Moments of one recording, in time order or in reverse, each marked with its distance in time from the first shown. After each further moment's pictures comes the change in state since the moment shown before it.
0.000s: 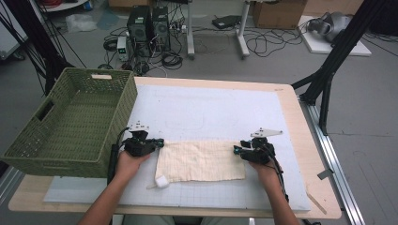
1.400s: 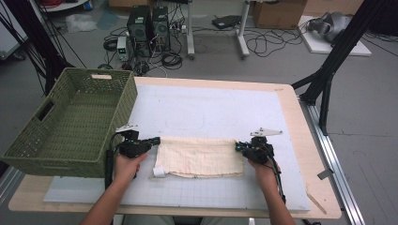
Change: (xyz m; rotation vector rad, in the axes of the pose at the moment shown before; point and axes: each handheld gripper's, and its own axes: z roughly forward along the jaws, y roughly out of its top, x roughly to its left) left arm 0.007 -0.011 -0.009 -0.107 -0.035 -0.225; right arm 0.004 0.002 0.001 -0.010 -0.022 0.061
